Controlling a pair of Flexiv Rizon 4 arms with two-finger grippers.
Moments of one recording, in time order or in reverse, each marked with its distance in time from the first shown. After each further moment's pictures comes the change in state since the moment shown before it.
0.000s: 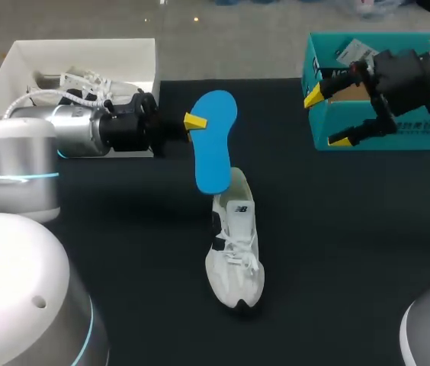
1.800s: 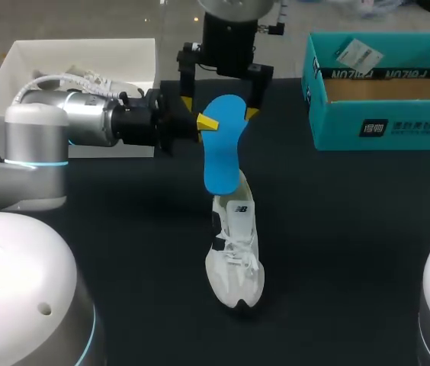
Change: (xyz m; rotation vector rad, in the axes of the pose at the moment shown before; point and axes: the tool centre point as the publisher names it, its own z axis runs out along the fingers) left arm -0.013 -0.008 0.017 -0.049 -0.095 -0.038; right arm 0.117 -0.041 0.125 -0.188 -0.893 -0.100
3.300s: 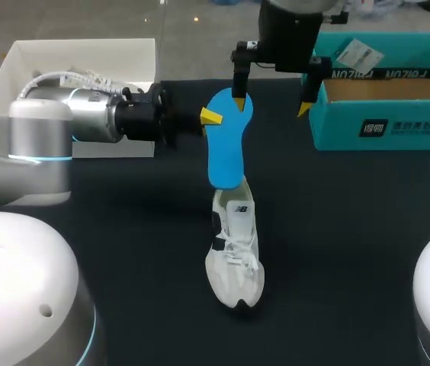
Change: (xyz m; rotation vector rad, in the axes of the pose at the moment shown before) left arm 0.008 -0.005 0.007 -0.002 0.021 0.027; right arm -0.078 -0.003 -0.018 0.015 -0.024 -0.081
